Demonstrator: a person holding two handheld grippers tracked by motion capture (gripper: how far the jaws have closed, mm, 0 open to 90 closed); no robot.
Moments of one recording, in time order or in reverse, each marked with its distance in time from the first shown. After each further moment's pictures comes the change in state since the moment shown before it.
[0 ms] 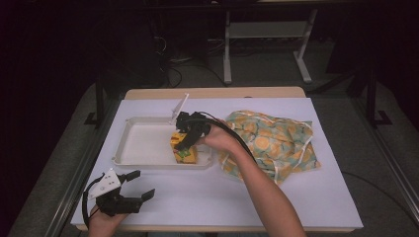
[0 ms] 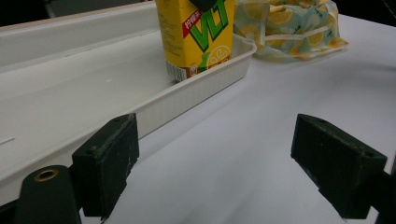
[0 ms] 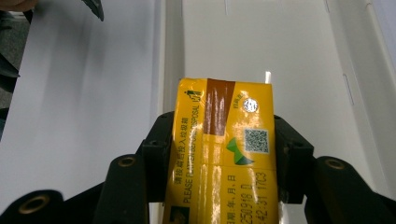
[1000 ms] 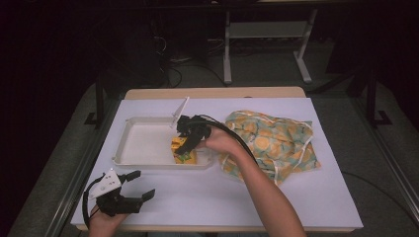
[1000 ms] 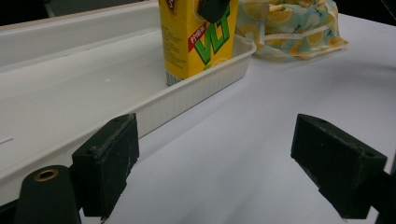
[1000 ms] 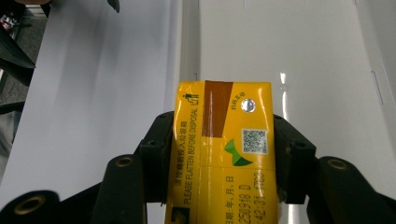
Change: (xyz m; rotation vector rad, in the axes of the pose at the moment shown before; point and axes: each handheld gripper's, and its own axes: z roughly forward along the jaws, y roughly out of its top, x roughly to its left) left arm -0.001 0.000 0.001 0.003 0.000 -0.006; right arm 0.003 -0.006 0.007 0.000 0.058 -0.005
